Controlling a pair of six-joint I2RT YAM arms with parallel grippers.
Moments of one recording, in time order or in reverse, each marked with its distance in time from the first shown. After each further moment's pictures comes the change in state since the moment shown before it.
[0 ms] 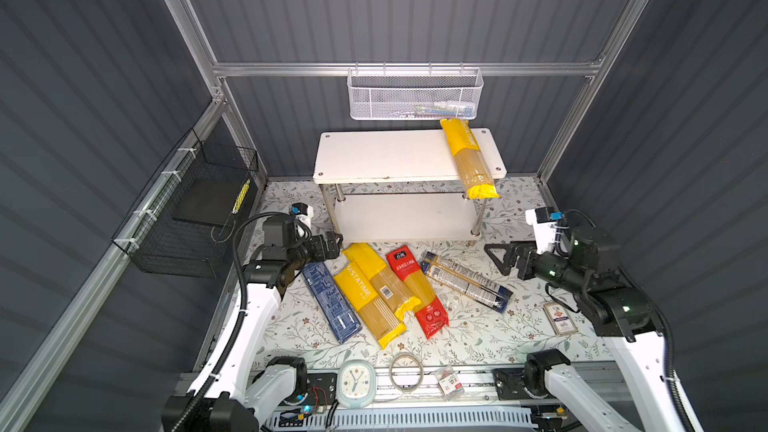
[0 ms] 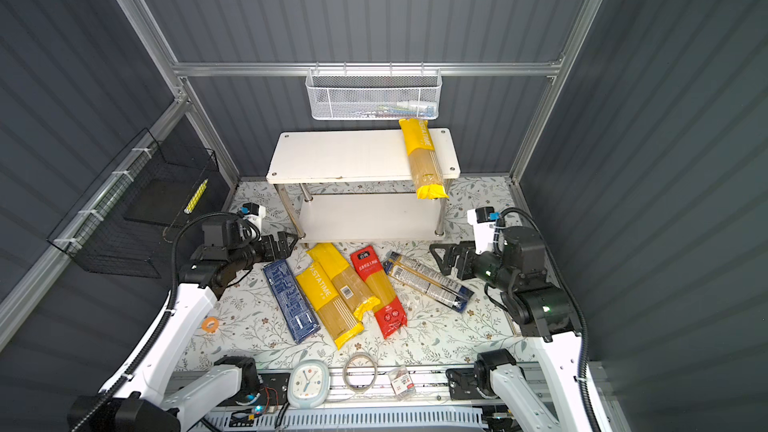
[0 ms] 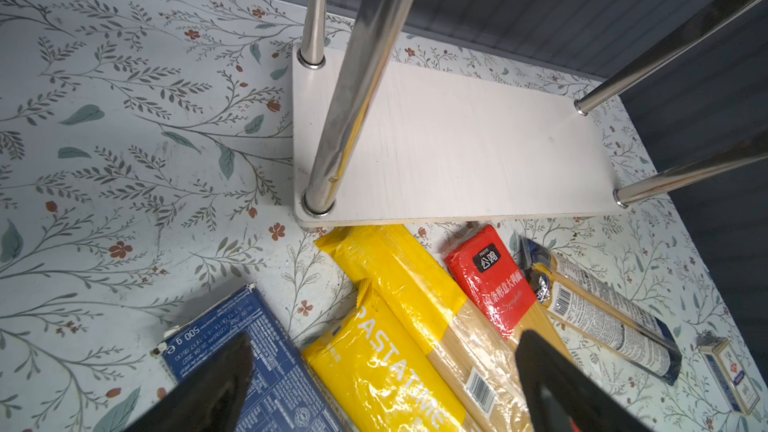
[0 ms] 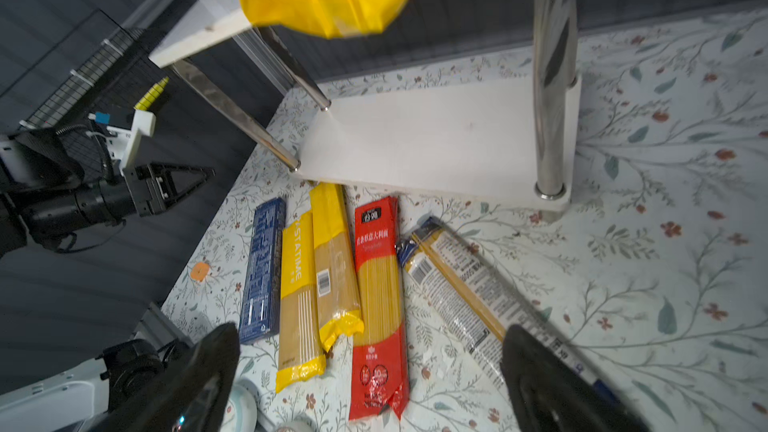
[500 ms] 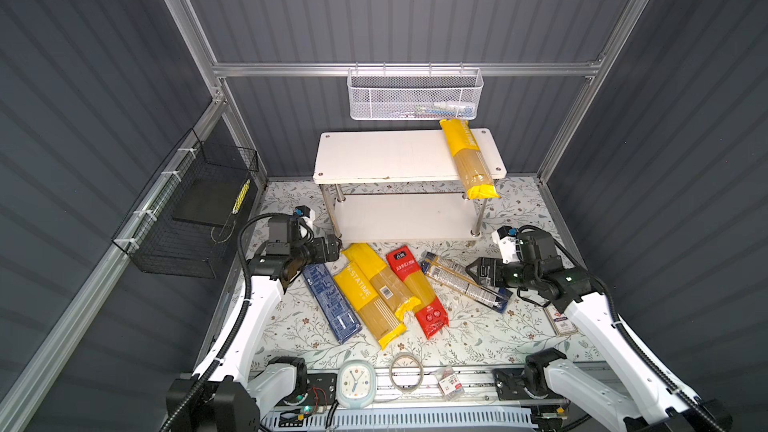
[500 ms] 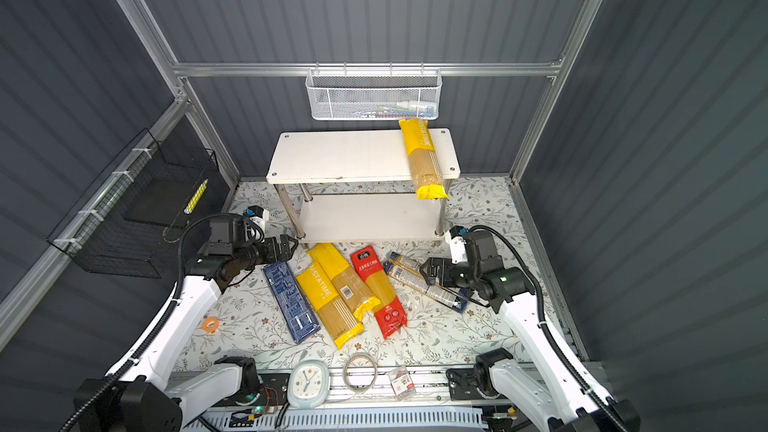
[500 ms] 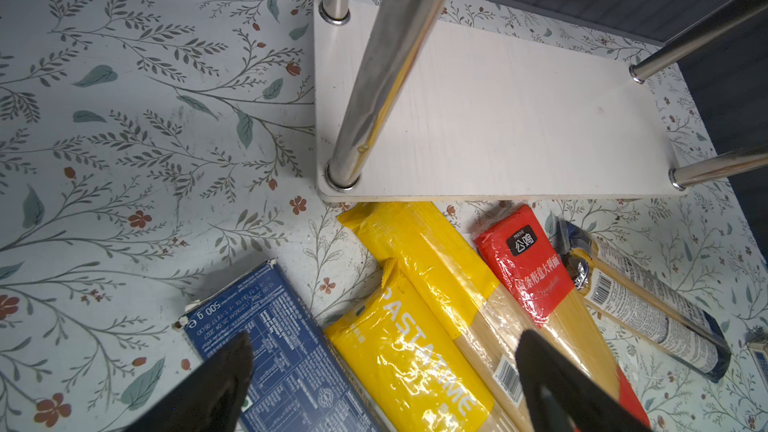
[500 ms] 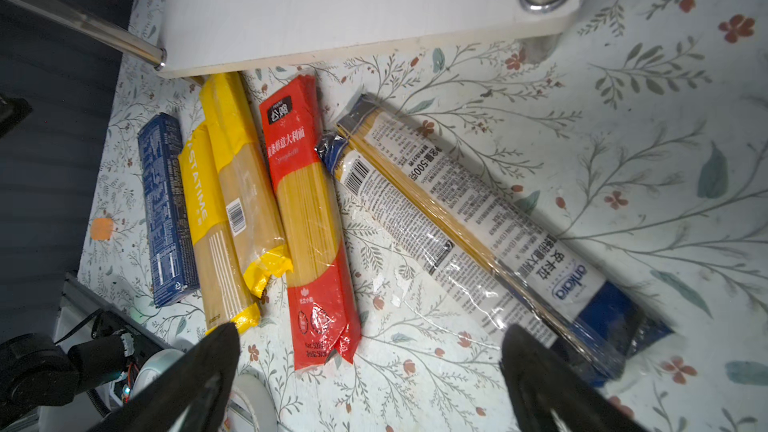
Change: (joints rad) left arm 0.000 0.047 0.011 -0.053 -0.059 0.035; right arm 0.088 0.212 -0.176 0.027 0.146 0.036
